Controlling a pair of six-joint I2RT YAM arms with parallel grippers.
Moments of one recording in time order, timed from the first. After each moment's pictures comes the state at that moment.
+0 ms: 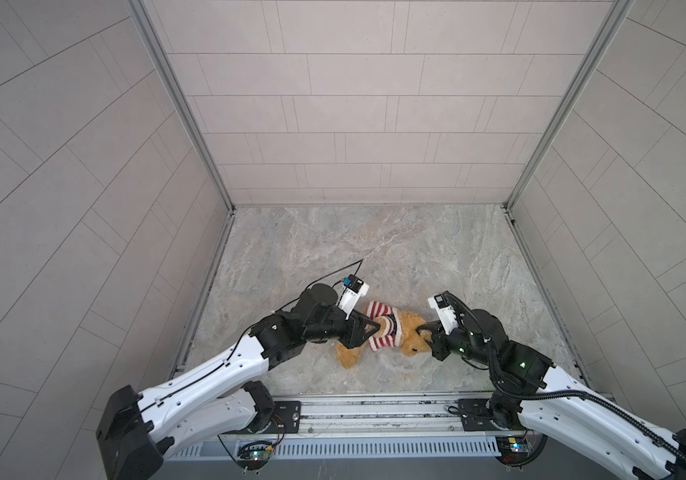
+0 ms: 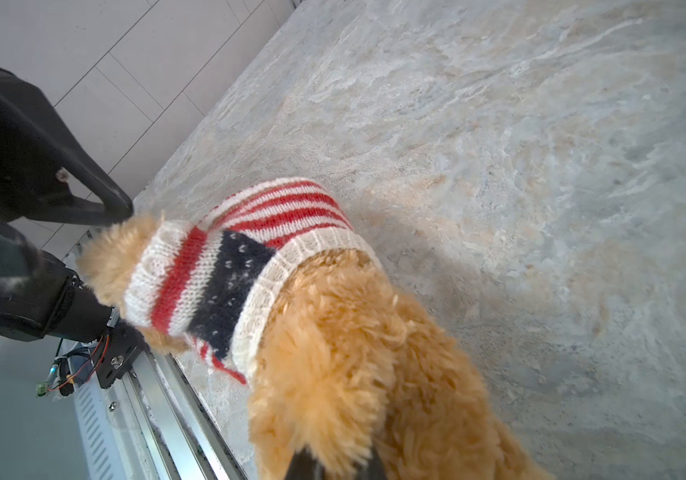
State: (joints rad) left arm -0.86 0.91 0.67 -0.27 0.31 -0.45; right arm 0.75 0.60 0.39 -0.32 -0.12 0.45
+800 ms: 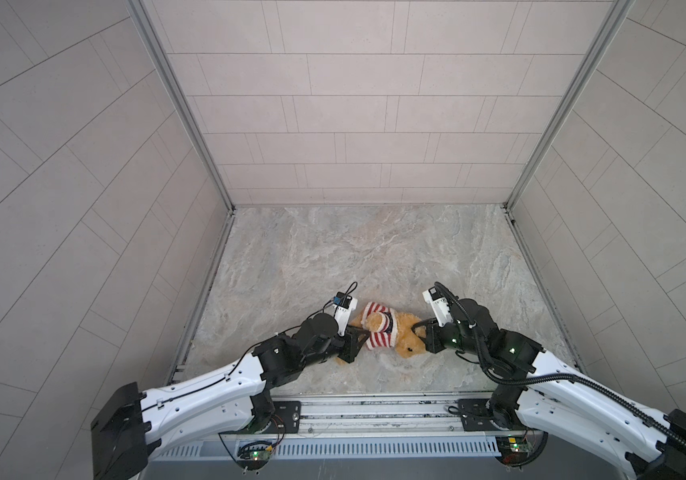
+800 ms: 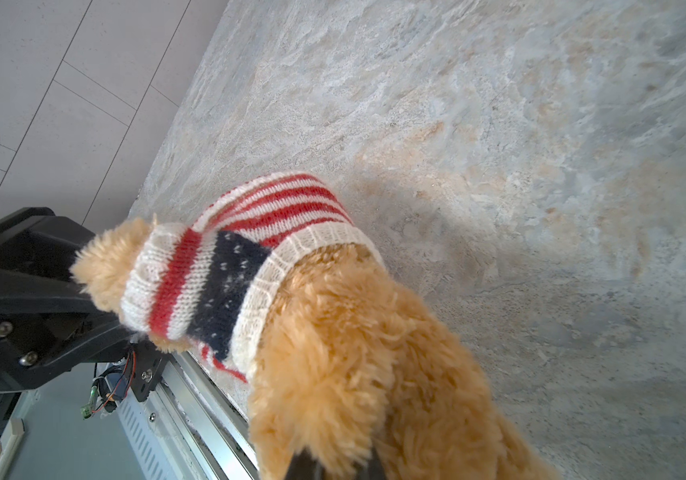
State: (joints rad) left arm -1.02 0.89 0.46 -0.12 -0.02 -0.63; right arm 0.75 0.76 0.51 -0.38 -0.15 0.58
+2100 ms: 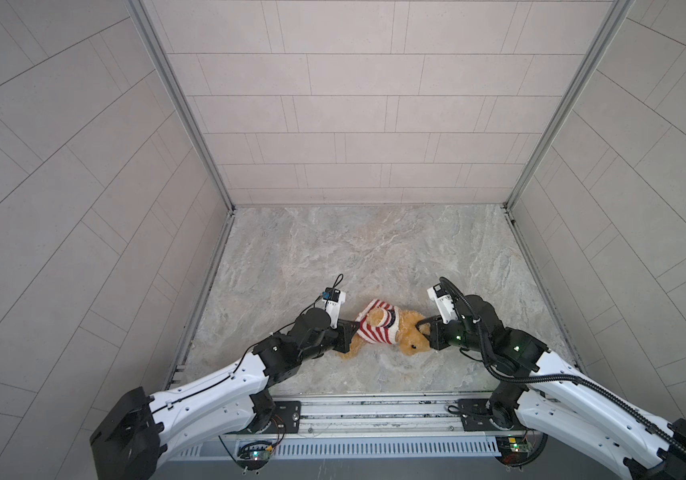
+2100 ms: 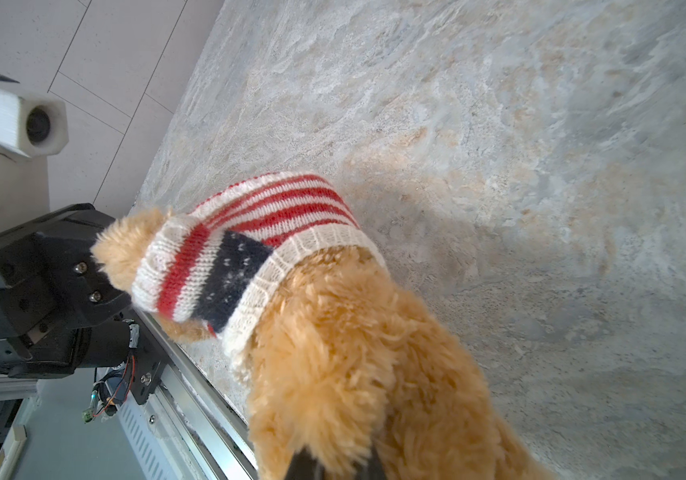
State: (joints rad) left arm -0.88 0.91 0.39 -0.02 0.04 -0.67; right arm 0.68 0.74 0.53 -0.43 -0.19 0.55
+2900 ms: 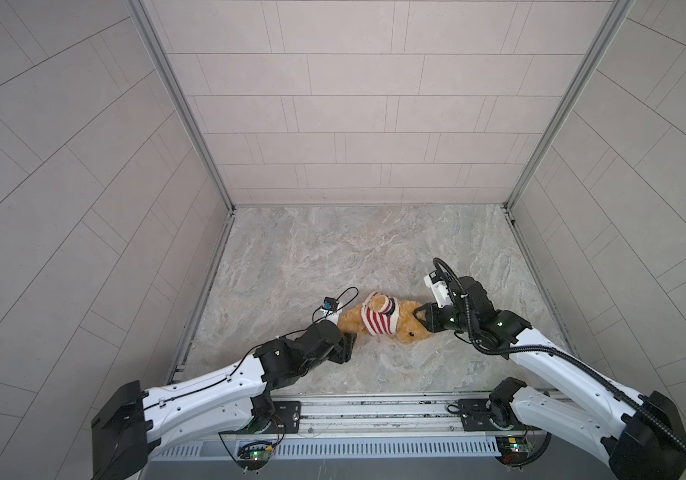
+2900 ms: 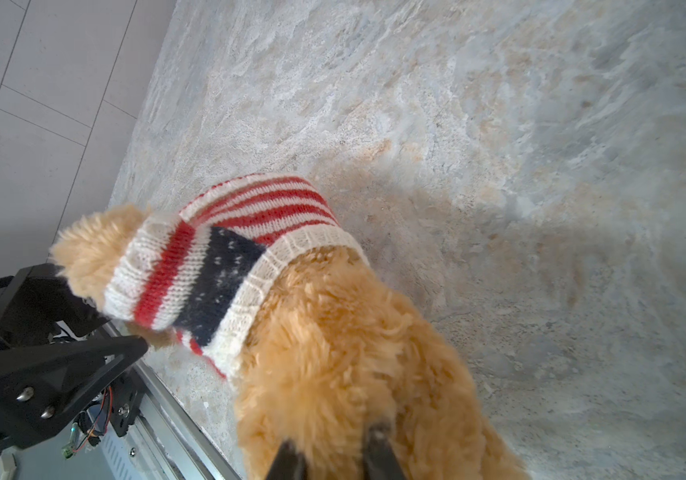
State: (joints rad) left arm -1.03 0.93 0.44 -0.31 -0.28 -0.65; right arm 0.52 0.97 0.60 -0.37 -0.30 0.47
